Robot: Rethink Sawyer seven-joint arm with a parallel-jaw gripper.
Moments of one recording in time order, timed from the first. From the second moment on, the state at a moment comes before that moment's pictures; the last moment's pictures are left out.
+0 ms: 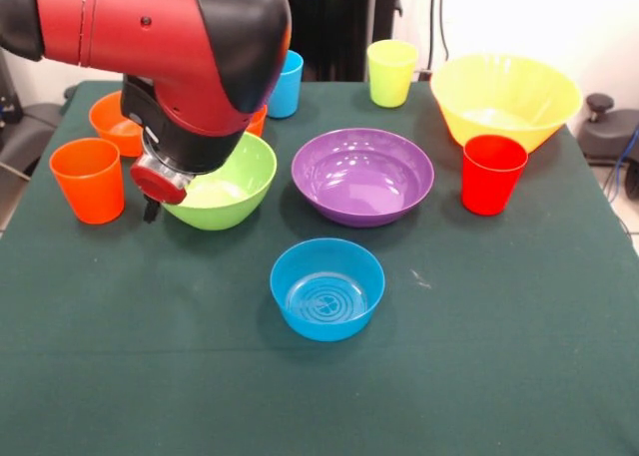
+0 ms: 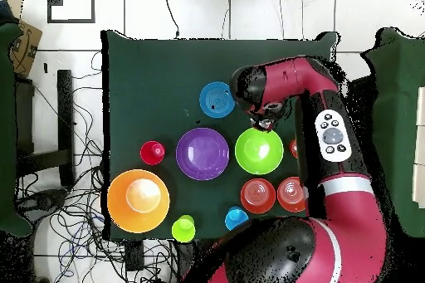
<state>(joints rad) -0.55 -0.39 0.47 1.14 -0.90 1.34 0.70</state>
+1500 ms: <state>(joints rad) -0.61 -0.25 0.45 1.14 -0.75 1.34 0.70</state>
